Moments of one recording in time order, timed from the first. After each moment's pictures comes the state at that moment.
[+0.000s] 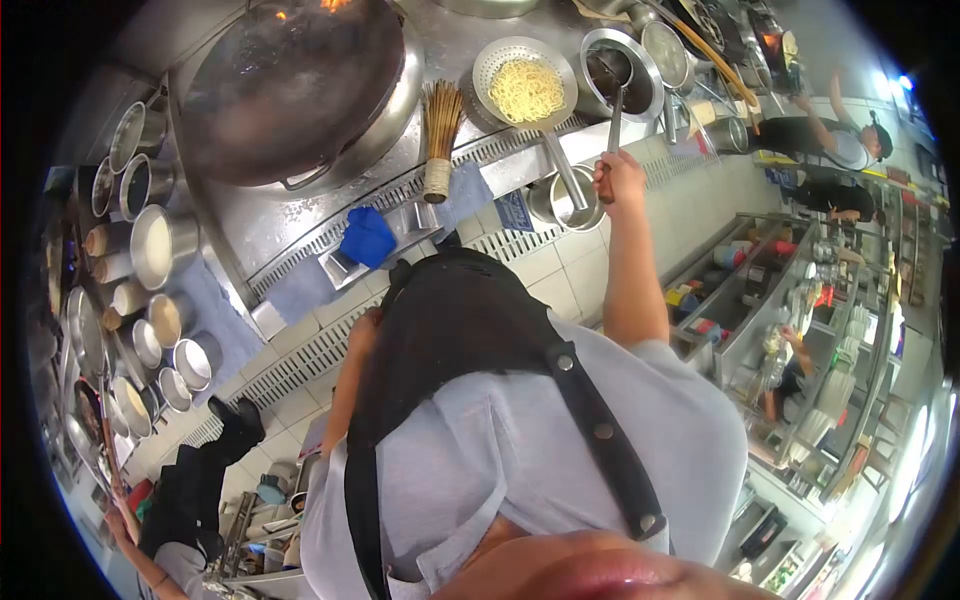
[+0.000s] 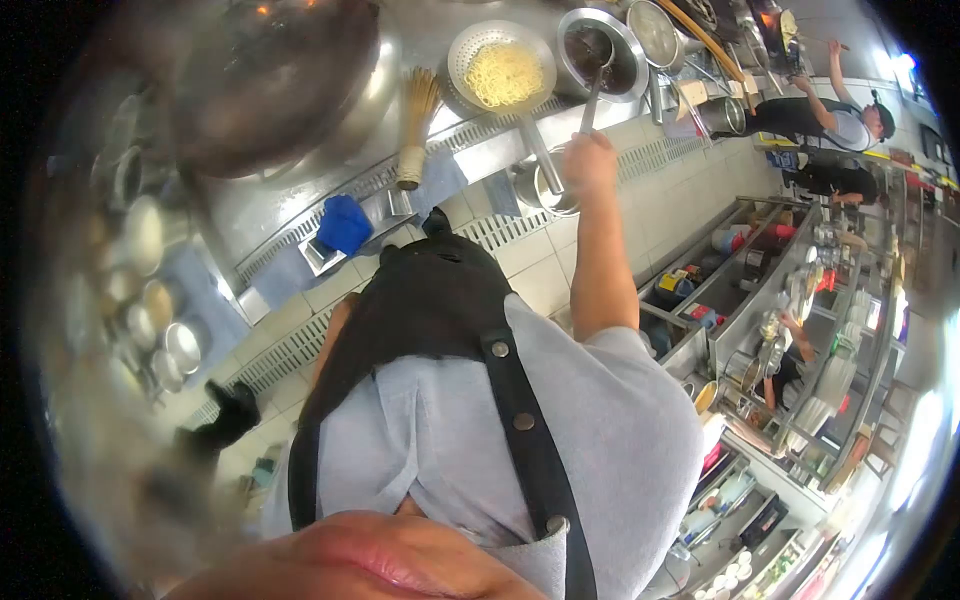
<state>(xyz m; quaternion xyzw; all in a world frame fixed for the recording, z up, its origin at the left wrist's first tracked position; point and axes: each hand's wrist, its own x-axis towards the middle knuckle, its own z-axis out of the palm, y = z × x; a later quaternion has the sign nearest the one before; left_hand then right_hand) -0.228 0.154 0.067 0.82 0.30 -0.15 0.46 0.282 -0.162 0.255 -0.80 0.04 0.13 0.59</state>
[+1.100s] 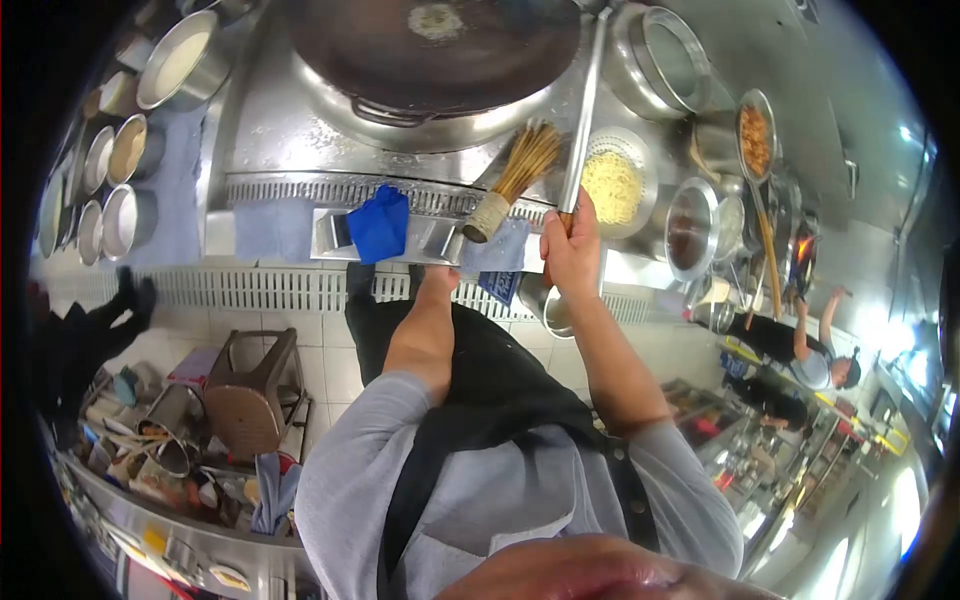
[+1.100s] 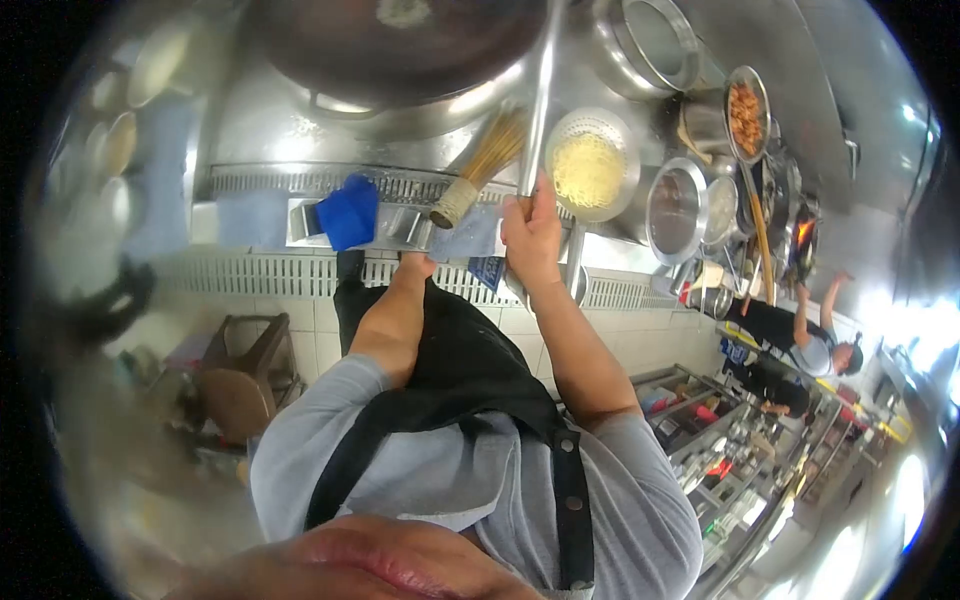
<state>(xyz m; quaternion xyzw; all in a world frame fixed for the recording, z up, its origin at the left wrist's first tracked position) 0.074 0.000 -0.202 -0.16 0.45 0.21 0.85 0.192 0.030 0.280 -0.78 -0.26 0.31 0.48</state>
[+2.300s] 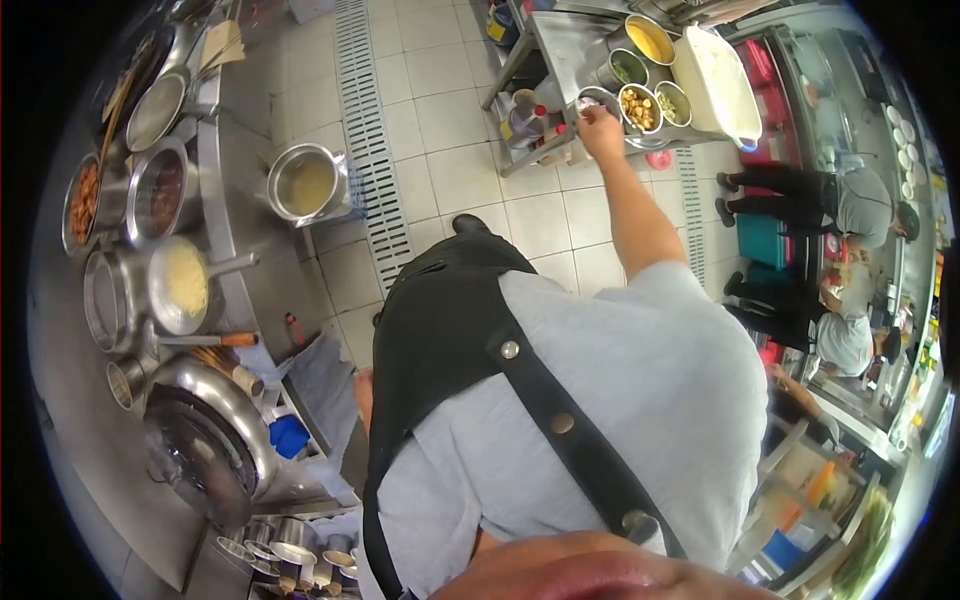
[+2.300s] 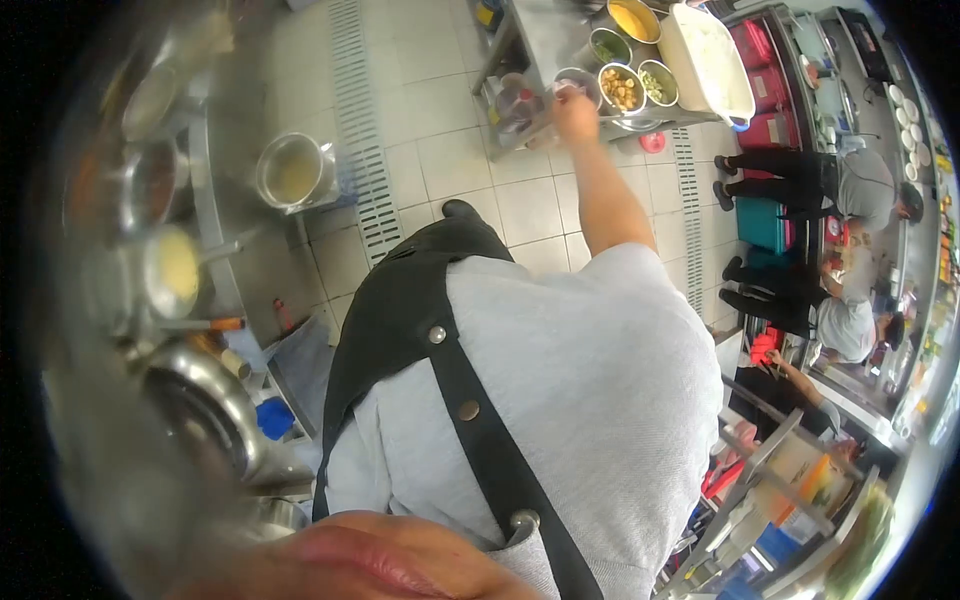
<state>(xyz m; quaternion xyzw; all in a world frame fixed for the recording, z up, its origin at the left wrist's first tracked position) -0.066 -0.049 0.093 0.83 0.08 -0.38 0.41 -0.155 -0.742 0.198 -0.86 0.46 -0.12 0.20</state>
